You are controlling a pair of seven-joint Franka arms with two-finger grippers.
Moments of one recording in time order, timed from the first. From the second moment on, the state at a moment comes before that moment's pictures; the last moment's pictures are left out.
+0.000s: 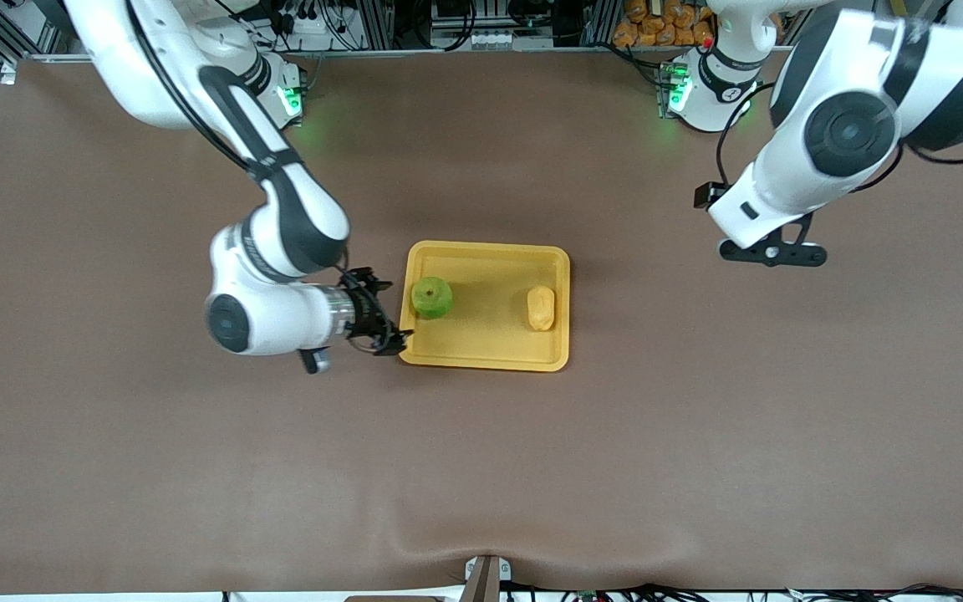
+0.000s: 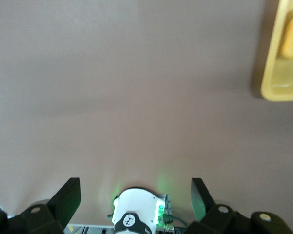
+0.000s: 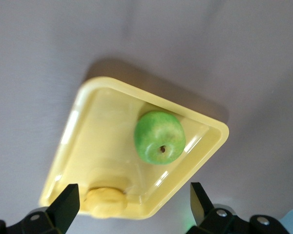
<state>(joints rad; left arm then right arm) 0.12 0.08 -0.49 -1.71 0.13 1.46 -0.24 0.23 0.57 0.19 -1.51 0.45 1.91 1.36</state>
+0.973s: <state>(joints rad) 0.00 0.00 -0.16 -1.60 0.04 1.52 -0.11 0.09 0.23 0.18 -1.68 0.35 1.86 1.20</state>
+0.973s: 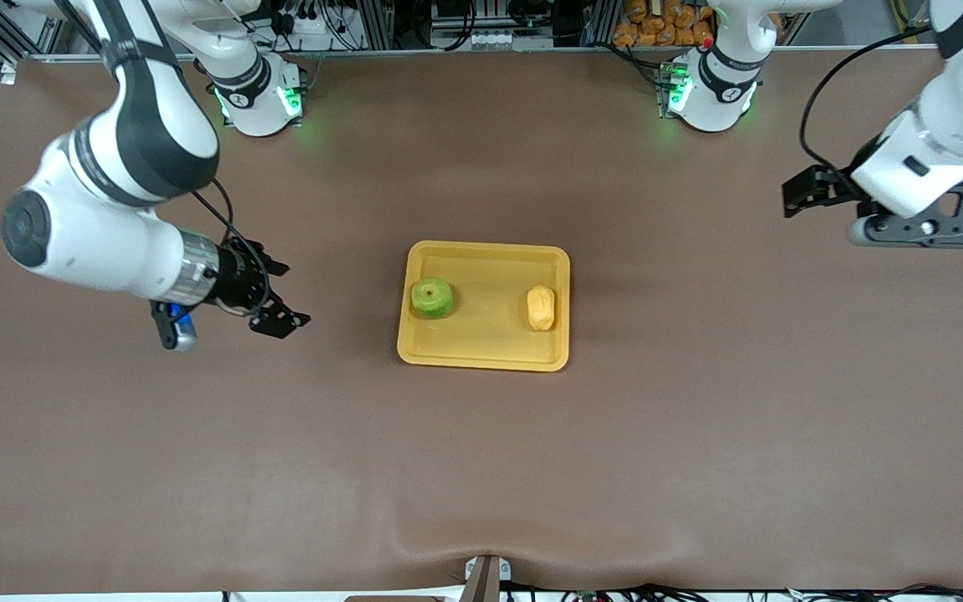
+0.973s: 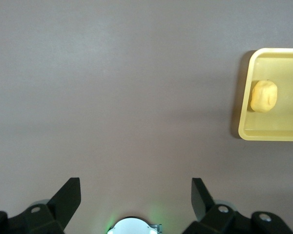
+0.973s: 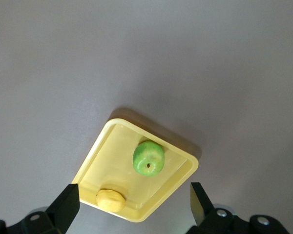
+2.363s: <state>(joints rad) -0.07 -0.02 -0.06 -1.53 0.04 1.49 -0.01 -0.06 -0.02 0.16 -1.57 0.07 1.44 0.50</state>
